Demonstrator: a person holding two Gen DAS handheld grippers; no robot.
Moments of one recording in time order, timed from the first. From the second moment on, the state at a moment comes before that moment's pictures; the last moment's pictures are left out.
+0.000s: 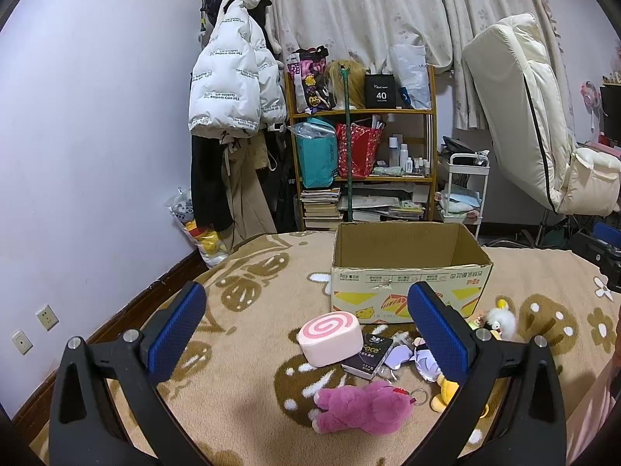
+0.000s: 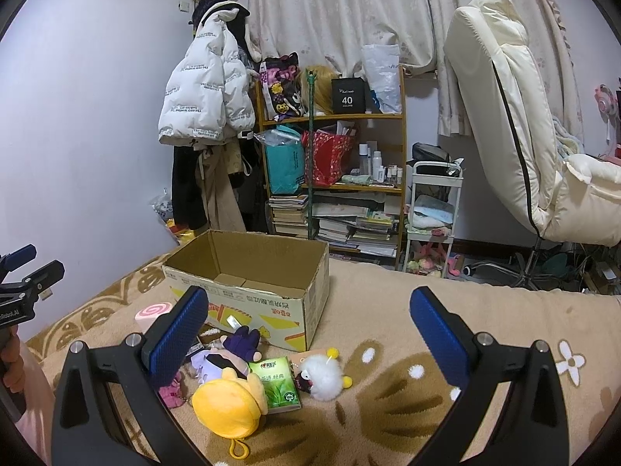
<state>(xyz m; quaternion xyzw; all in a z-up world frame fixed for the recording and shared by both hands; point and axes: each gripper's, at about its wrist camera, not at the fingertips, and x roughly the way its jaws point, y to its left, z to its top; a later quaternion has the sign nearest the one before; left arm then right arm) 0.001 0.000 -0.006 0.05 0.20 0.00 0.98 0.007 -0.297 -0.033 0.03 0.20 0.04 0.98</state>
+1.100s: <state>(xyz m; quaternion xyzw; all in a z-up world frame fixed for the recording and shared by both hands) 0.001 0.000 -0.006 0.05 0.20 0.00 0.98 0.008 -0.296 -0.033 0.03 0.20 0.04 0.98</state>
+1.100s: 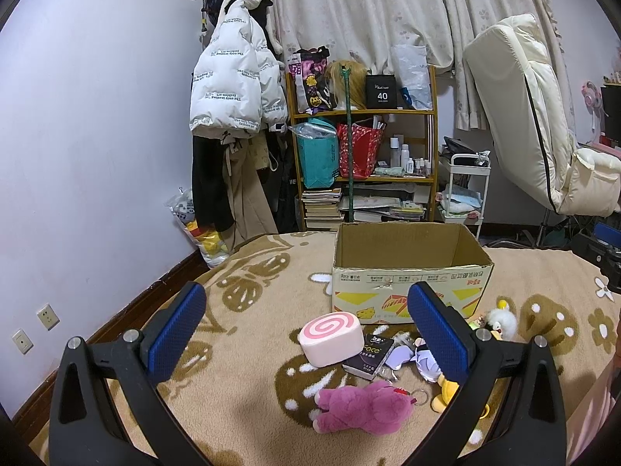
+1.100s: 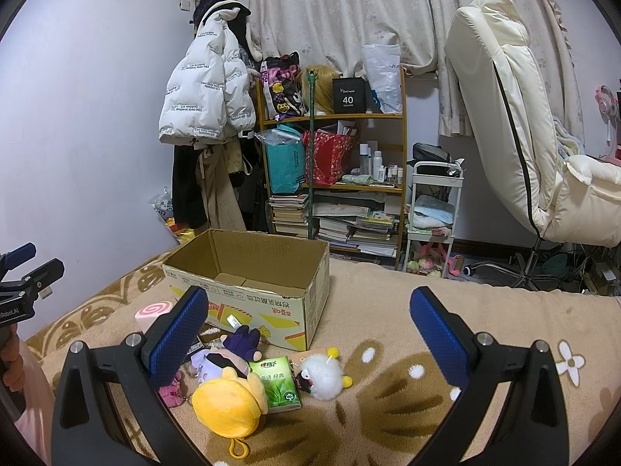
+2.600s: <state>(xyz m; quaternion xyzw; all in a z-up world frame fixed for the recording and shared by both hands) 0.055 0.008 -0.028 0.03 0.32 0.00 0.95 0.036 -0.292 -0.054 0.02 0.26 0.04 0.96</state>
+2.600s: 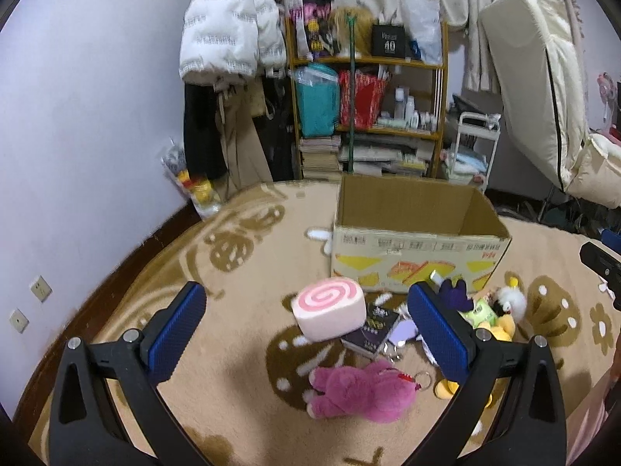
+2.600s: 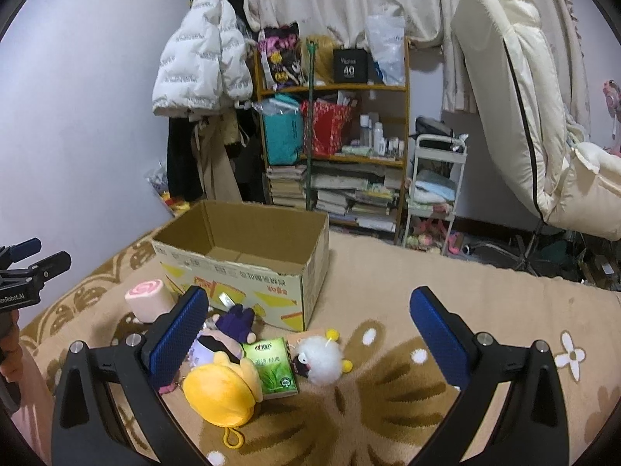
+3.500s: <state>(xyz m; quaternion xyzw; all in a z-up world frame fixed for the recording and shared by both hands) 0.119 -0.042 -0.134 0.04 0.54 -0.04 0.84 0.118 -0.309 -0.138 0.07 0.44 0.03 0.89</state>
